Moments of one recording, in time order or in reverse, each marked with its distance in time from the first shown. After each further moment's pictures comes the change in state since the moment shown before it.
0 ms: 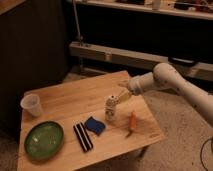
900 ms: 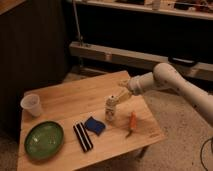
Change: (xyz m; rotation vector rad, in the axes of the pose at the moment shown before) arm 0.000 0.000 0.000 0.006 0.005 -0.004
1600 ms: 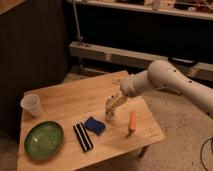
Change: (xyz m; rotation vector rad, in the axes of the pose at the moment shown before) arm -0.080 0.120 -0.020 0.093 0.211 -0.371
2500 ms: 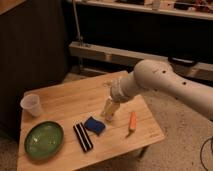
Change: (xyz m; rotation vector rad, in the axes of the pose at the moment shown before) arm -0.025 0.012 0.012 -0.049 0.037 -0.126
